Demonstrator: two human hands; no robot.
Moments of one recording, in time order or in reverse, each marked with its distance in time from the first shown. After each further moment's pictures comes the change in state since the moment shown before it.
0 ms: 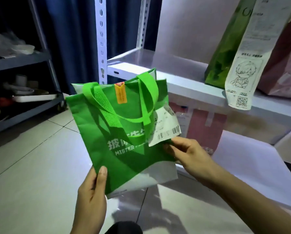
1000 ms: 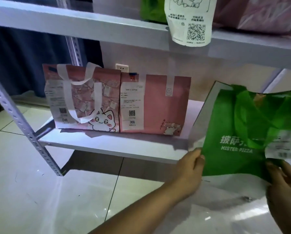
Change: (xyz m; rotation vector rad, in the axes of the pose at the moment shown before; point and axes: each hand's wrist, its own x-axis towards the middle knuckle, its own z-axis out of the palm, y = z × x) left_hand -0.031 -0.122 0.346 0.248 -0.972 -0.119; right_hand -0.176 0.263 -0.243 0.103 1.256 0.324
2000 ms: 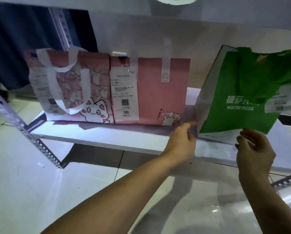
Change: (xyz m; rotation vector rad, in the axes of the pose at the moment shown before) left_hand 0.076 -0.025 -0.005 0.148 0.142 -0.002; right_hand 0.021 0.010 0.077 -0.056 0.097 -0.142
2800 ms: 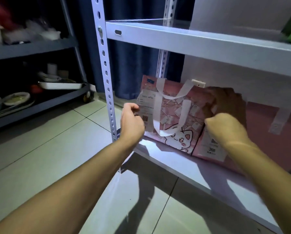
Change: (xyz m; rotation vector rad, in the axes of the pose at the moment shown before) left_hand -0.066 -0.062 -0.338 0.030 0.991 -0.134; right_hand -0.124 -0.203 0.273 -0.489 -0.538 -0.903
